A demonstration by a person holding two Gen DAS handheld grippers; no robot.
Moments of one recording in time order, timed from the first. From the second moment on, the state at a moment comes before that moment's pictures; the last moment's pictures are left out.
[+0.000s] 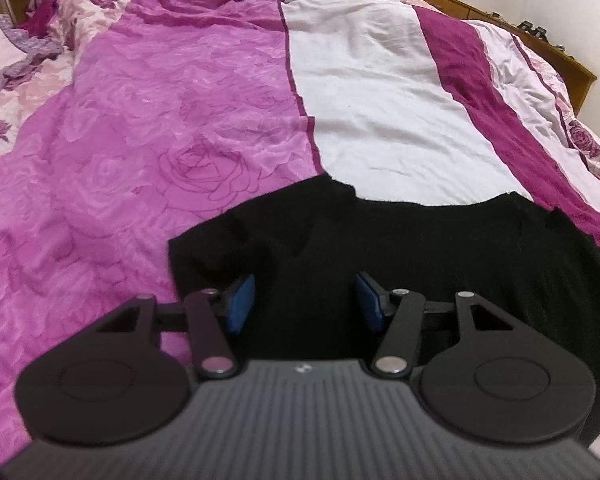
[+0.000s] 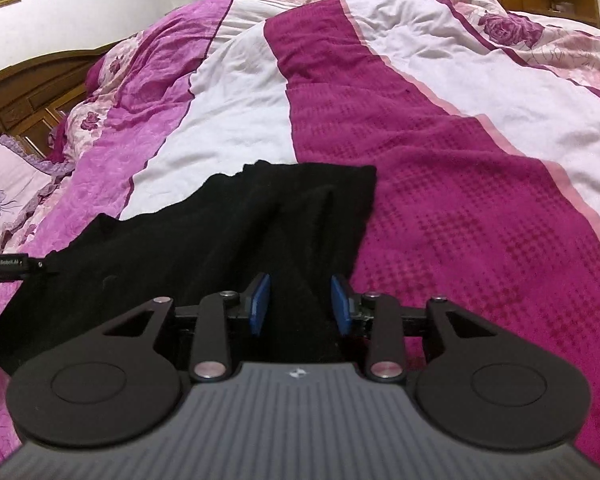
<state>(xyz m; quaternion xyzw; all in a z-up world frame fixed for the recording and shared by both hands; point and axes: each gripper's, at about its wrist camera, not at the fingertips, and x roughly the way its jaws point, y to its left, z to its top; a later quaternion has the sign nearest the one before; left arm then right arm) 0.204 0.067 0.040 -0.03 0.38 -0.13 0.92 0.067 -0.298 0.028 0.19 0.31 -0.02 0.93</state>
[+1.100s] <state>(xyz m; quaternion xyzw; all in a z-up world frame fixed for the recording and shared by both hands) 0.236 0.057 0.051 0.02 0.35 -0.06 0.93 0.072 -0.291 0.030 0.16 0.29 -0.03 0.94</state>
